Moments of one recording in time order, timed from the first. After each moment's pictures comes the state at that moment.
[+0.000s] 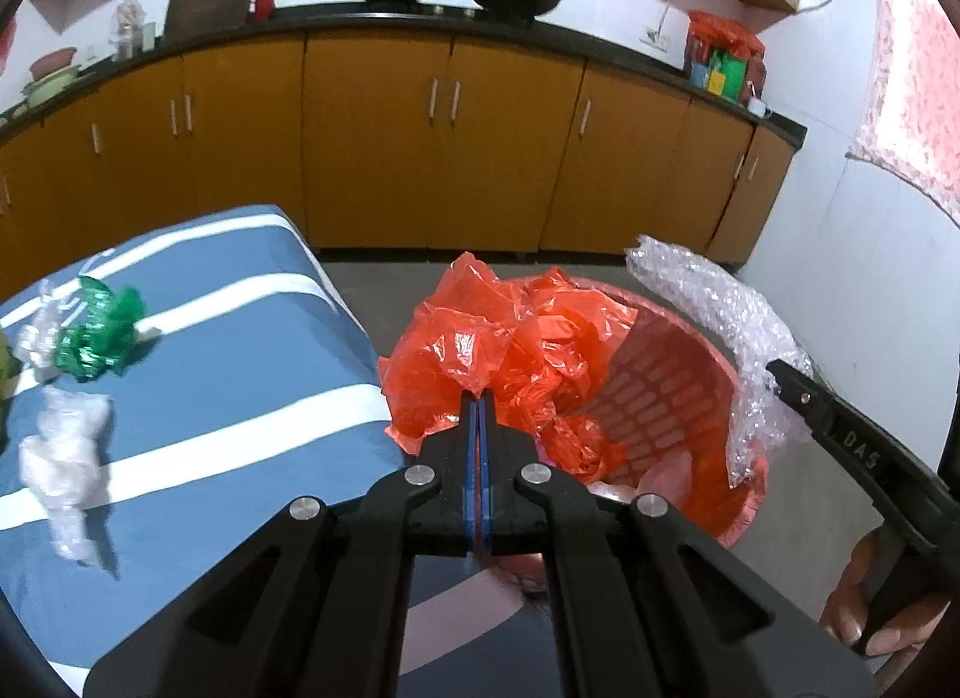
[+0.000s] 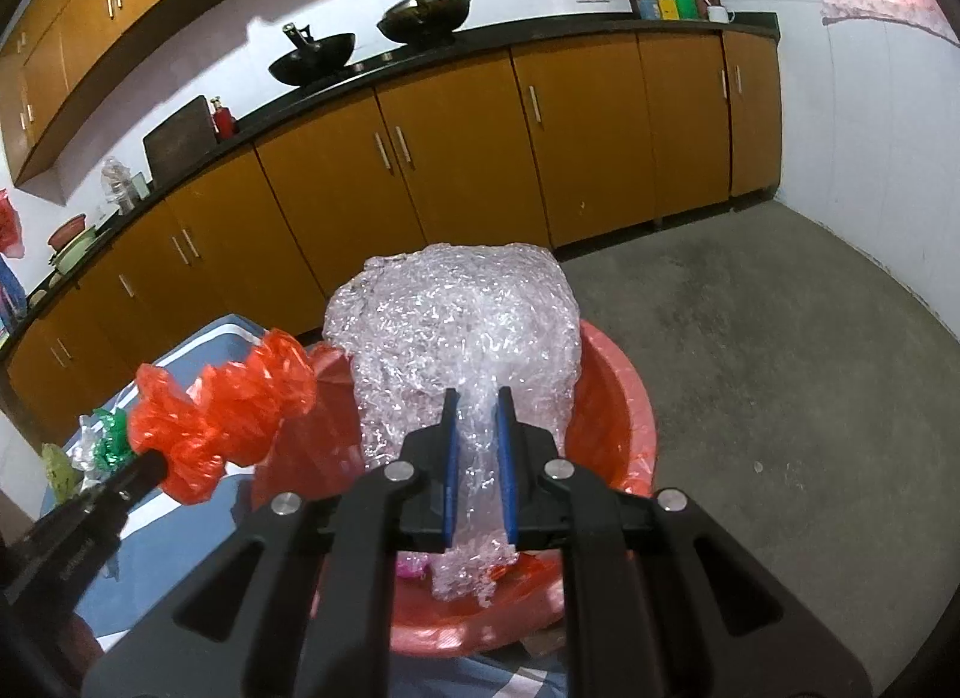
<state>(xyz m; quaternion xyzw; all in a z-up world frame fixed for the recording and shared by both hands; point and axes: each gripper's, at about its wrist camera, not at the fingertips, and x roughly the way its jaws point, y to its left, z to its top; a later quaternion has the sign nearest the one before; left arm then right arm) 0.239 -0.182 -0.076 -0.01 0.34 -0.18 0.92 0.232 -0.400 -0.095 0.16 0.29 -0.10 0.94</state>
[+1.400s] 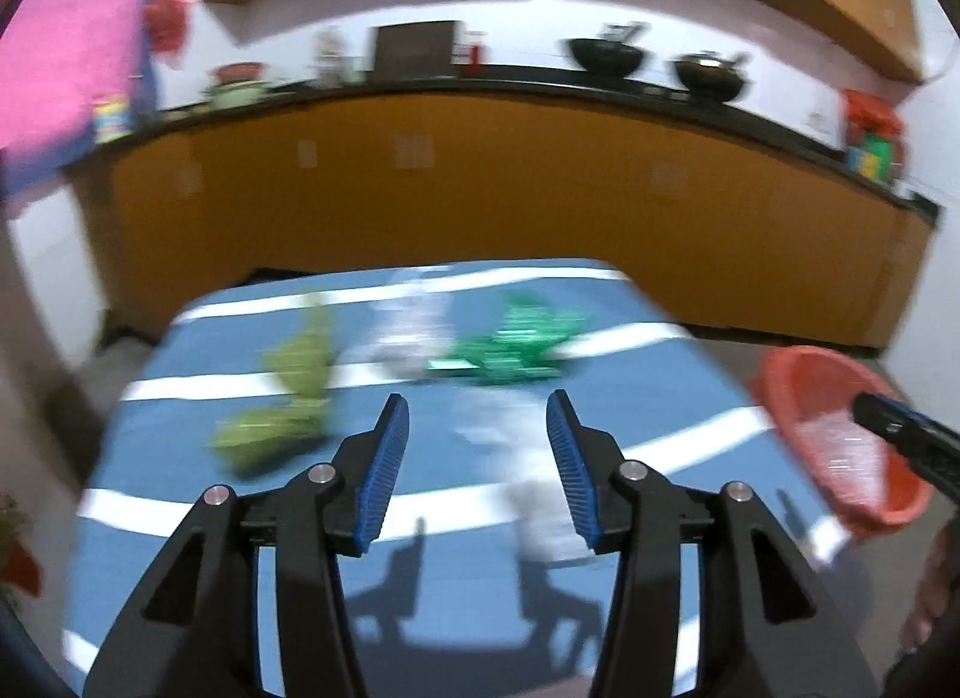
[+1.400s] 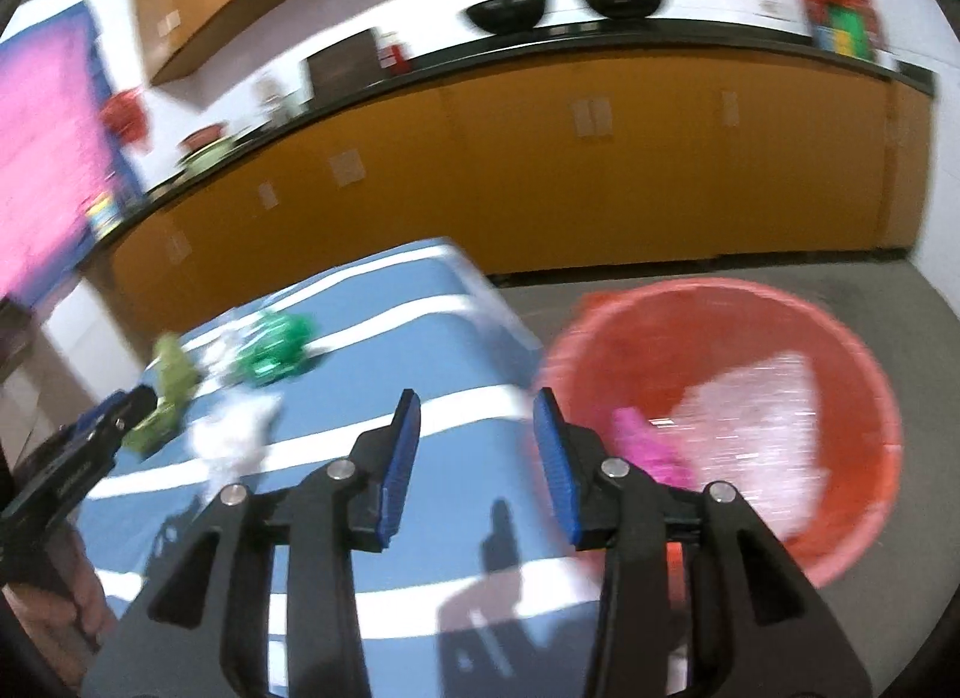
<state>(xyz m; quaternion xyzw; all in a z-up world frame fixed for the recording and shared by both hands) 0.182 0.070 -0.057 -0.02 0.27 0.05 0.96 0.241 -0.200 -0.078 0.08 0.31 0.12 0.94</state>
